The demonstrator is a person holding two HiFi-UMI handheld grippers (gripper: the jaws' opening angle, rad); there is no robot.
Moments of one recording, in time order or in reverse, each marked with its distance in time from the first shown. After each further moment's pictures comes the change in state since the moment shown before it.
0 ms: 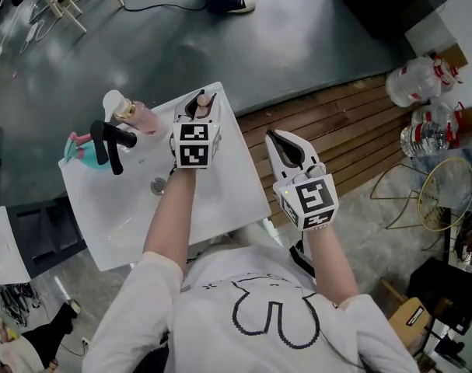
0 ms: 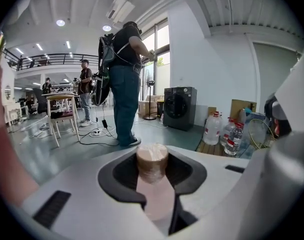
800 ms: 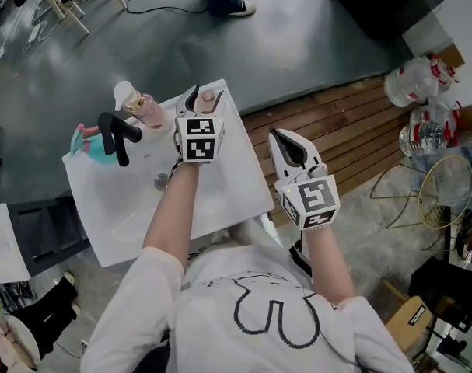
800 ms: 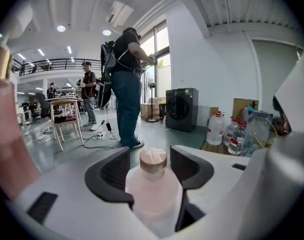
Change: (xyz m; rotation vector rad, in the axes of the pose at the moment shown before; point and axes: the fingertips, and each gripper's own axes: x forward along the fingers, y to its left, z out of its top) left arm -0.010 0.006 -0.001 0.028 -0.004 0.033; right arm -0.016 0.014 0.012 0.013 -0.033 -0.048
